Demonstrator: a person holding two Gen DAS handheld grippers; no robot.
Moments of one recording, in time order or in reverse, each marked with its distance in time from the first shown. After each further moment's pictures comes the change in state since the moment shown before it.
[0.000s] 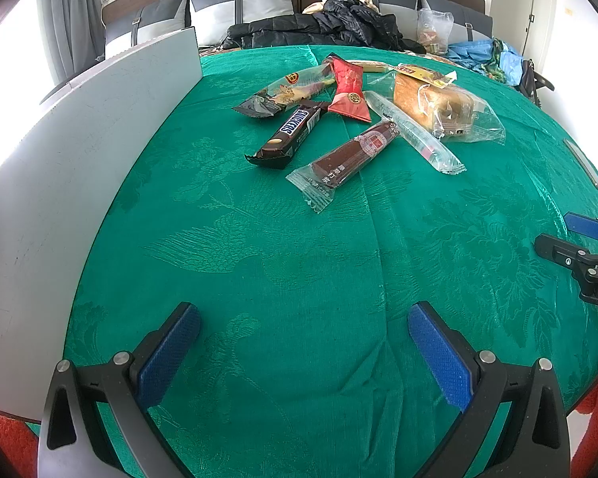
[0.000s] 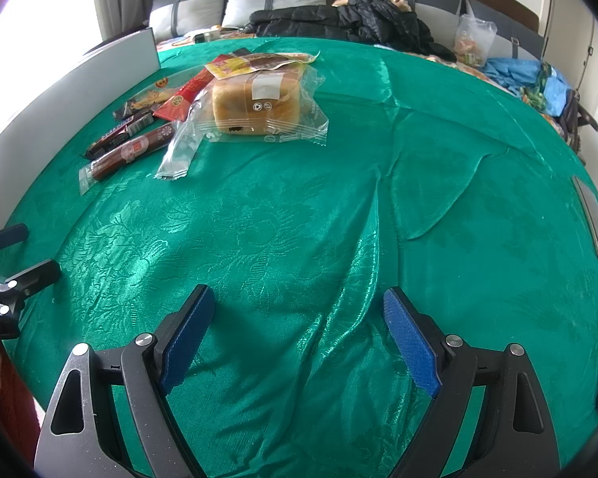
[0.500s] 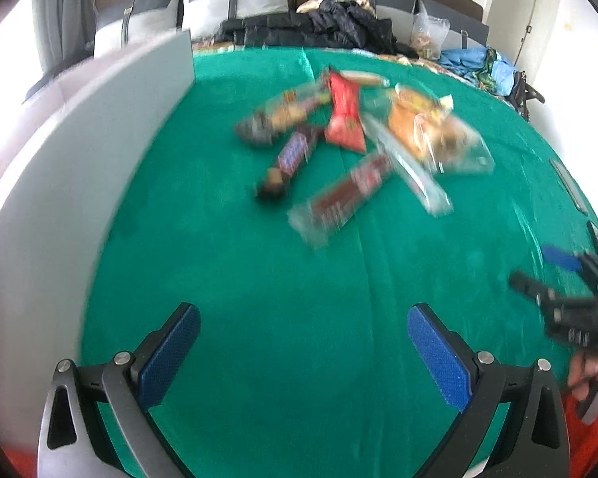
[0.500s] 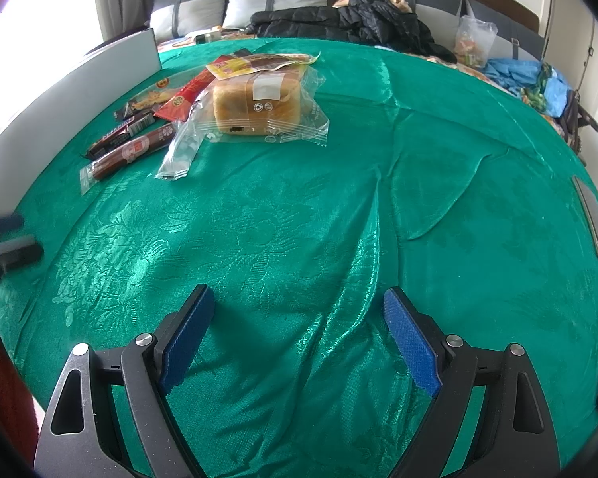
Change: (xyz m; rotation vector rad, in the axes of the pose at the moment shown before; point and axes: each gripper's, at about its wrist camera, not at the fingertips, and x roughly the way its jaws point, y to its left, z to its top) left arm -0.013 0.015 0.041 -0.018 0.019 -0.071; right arm 0.000 0.000 0.000 -0.001 0.000 0.002
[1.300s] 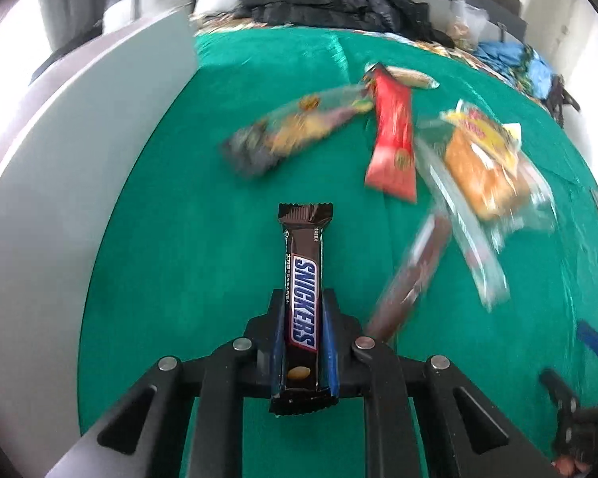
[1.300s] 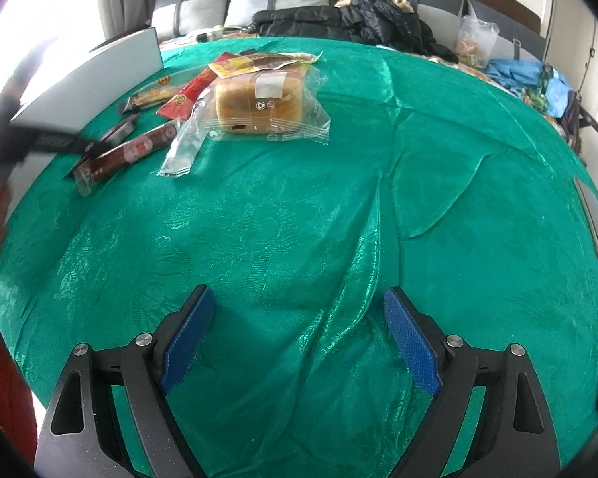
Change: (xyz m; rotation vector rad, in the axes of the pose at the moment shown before) left arm 0.045 0.014 0.040 -0.101 0.113 0.059; right arm -0.001 0.002 -0.001 -0.006 0.004 0.005
